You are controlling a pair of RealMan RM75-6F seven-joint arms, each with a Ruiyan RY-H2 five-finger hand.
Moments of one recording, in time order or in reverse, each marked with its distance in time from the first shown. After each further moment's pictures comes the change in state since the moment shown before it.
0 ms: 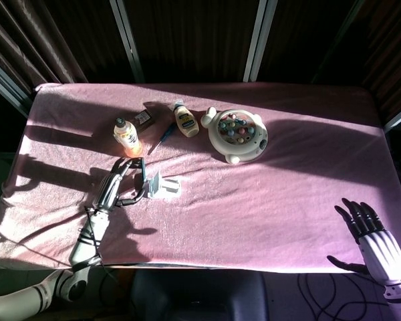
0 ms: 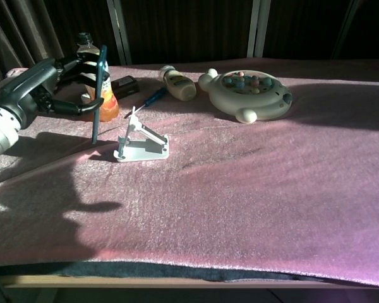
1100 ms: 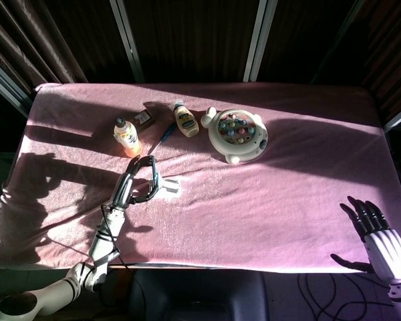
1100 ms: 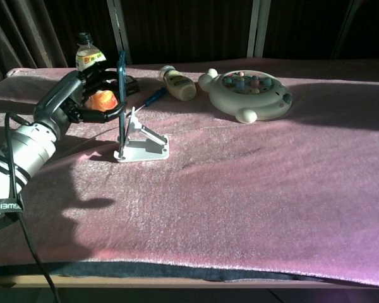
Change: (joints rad) left arm -0.080 -0.265 0.017 0.428 0.062 0.079 -0.329; right arm 0.001 0.014 0.004 0.001 0.022 0.003 0.047
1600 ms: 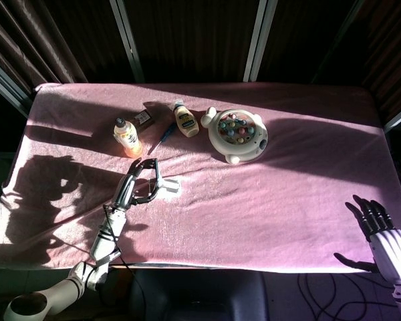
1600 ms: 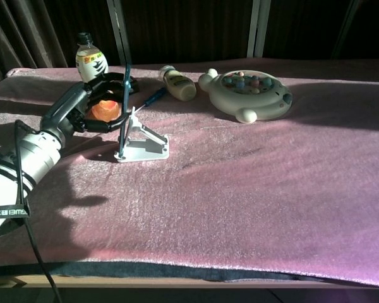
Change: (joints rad) left arm -0.018 -0.065 0.023 0.146 0.000 -0.023 -0.055; right arm -0.007 0.008 0.004 0.005 0.009 0.012 0.027
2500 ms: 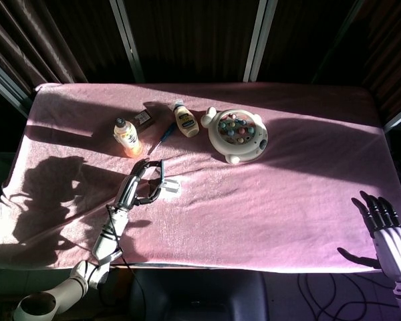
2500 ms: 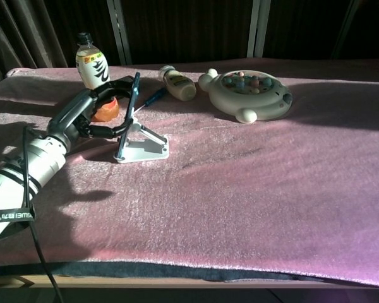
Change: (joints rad) left arm -0.019 -0.044 0.027 0.106 0.000 -0.034 -0.042; right arm -0.008 -0.014 0.028 -0.014 0.045 0.002 -0.062
